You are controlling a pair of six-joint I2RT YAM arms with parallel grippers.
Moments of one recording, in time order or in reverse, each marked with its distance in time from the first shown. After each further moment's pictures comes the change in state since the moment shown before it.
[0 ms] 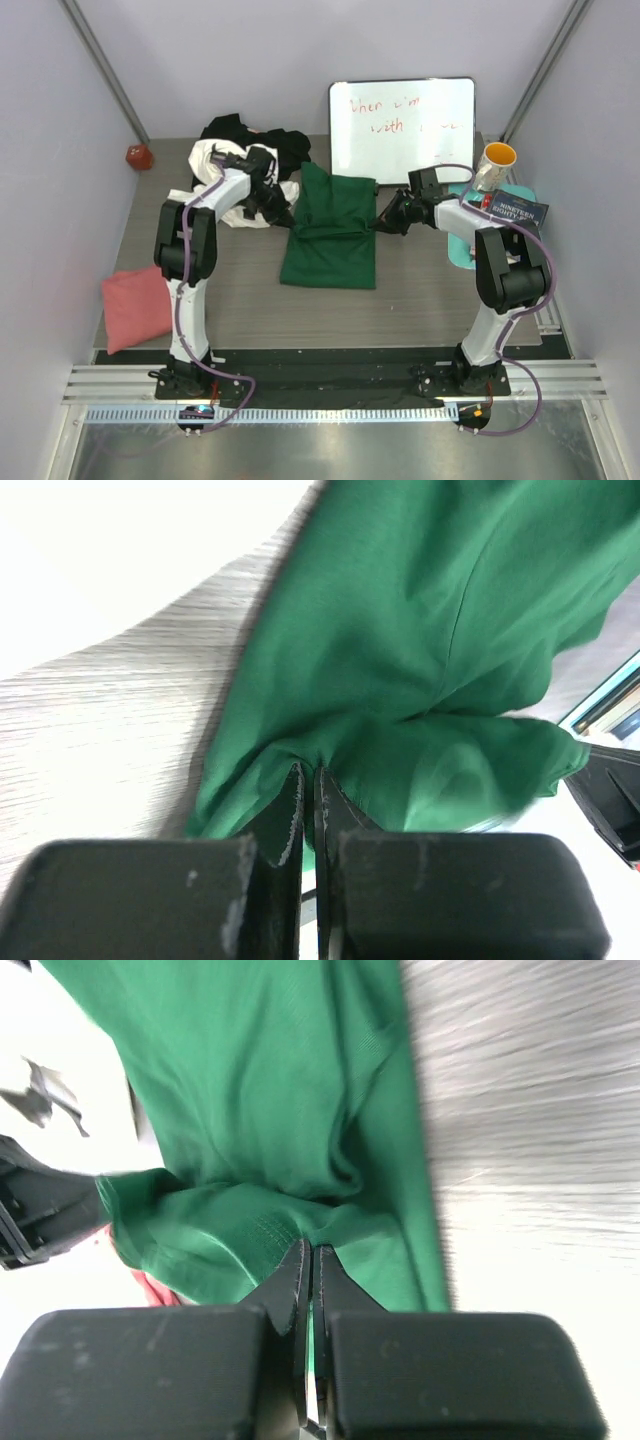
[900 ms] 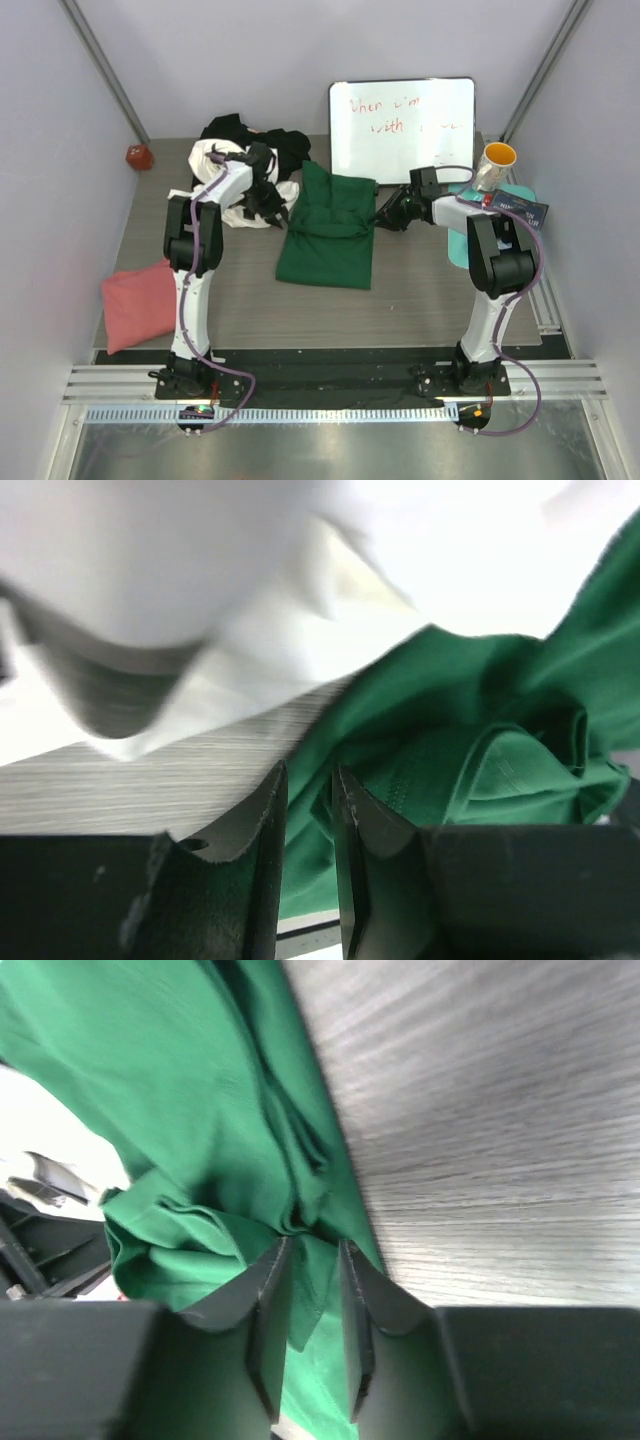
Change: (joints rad) left arm 0.027 0.131 0.180 -0.146 -0.156 -0.021; right arm -0.050 0.133 0.049 0.088 0.036 0.082
